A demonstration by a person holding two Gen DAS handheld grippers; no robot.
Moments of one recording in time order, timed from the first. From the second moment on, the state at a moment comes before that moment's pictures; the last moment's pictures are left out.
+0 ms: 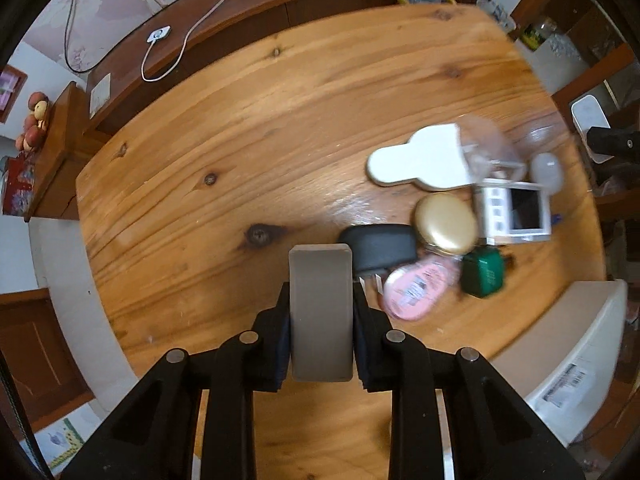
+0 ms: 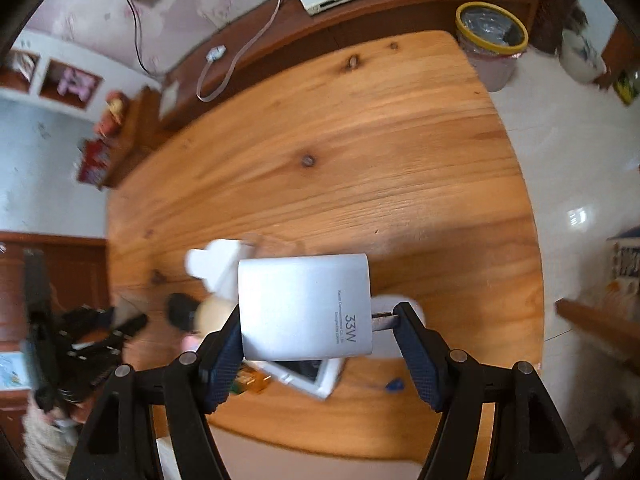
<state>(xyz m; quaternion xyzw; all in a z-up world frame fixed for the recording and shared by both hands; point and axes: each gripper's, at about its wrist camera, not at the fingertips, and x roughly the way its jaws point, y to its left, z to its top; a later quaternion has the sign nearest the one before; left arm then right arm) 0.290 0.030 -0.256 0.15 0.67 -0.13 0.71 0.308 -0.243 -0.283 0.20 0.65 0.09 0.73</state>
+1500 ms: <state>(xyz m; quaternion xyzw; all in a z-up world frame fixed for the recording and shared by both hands) 0.071 -0.072 -0.276 0.14 0.68 -0.13 0.71 0.041 -0.178 -0.311 -0.03 0.68 0.07 0.73</state>
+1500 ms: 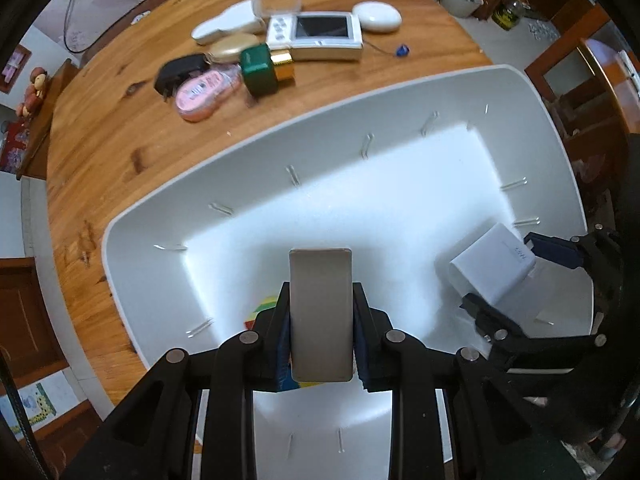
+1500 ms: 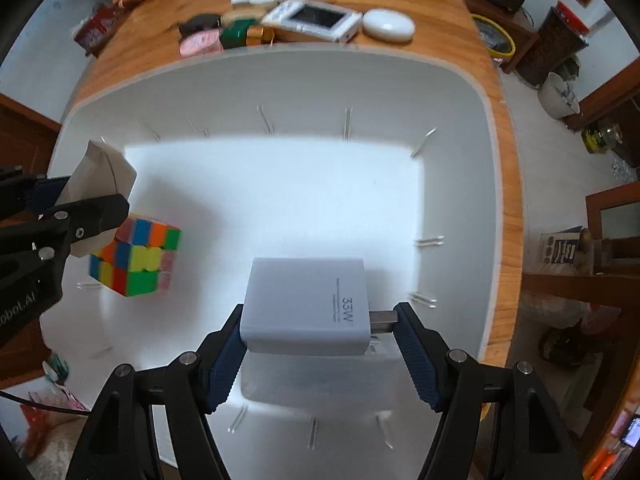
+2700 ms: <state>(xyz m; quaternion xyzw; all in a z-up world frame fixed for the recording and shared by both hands) 0.058 -0.081 -0.277 0.15 0.69 -0.14 0.70 0.008 -0.168 -0.289 -0.08 0.66 0.08 0.74</state>
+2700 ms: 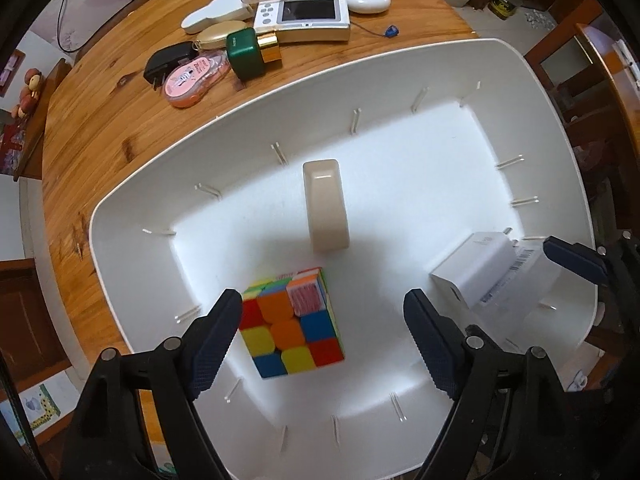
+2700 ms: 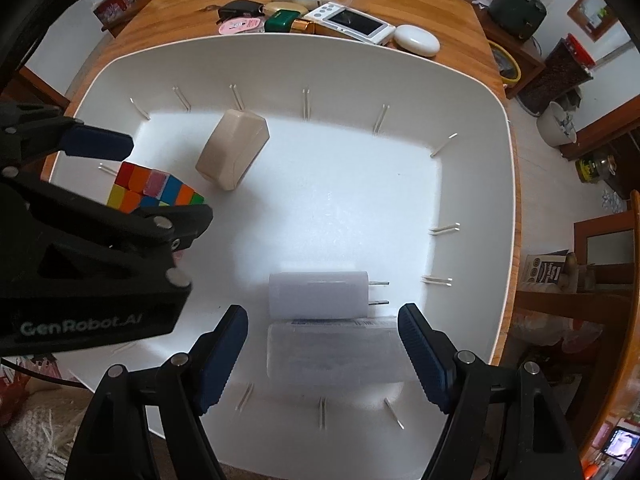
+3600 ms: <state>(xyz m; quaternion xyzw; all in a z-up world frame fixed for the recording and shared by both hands) 0.110 -0.013 -0.134 0.09 0.56 -0.08 0.82 0.035 -0.175 -0.194 0.00 0.57 0.07 0.82</state>
